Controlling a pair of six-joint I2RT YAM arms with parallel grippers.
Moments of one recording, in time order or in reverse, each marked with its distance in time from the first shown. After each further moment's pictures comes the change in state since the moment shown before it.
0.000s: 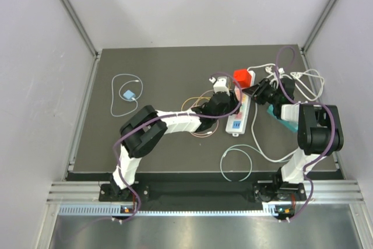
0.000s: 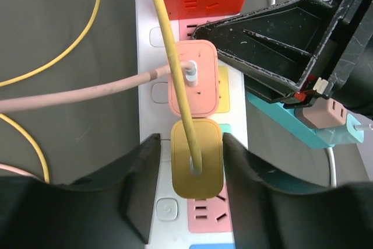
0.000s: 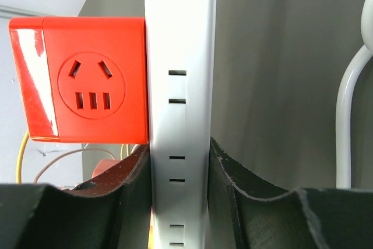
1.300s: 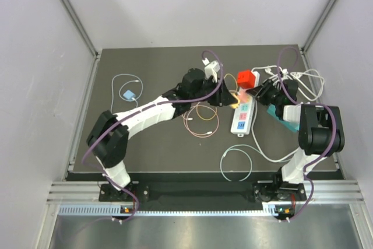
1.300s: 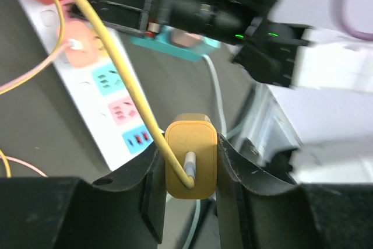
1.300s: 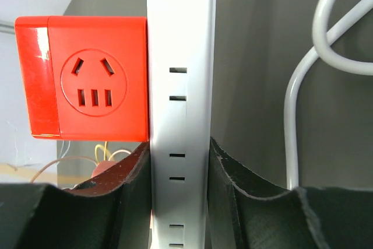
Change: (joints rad) left arm 0.161 -0.284 -0.023 -0.183 0.646 0.041; right arm -0.029 -0.005 -0.015 -0.007 0.053 -0.083
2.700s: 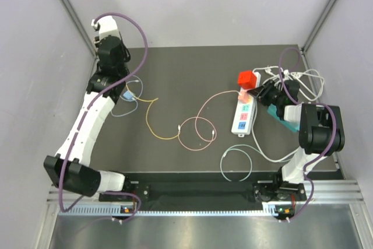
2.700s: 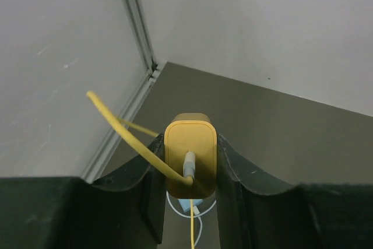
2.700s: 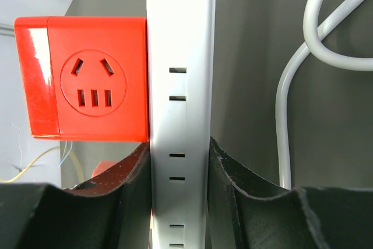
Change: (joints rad) left arm 0.525 -0.438 0.150 -0.406 -0.991 0.644; right arm -0.025 0.013 -0.004 0.014 -0.019 0.016
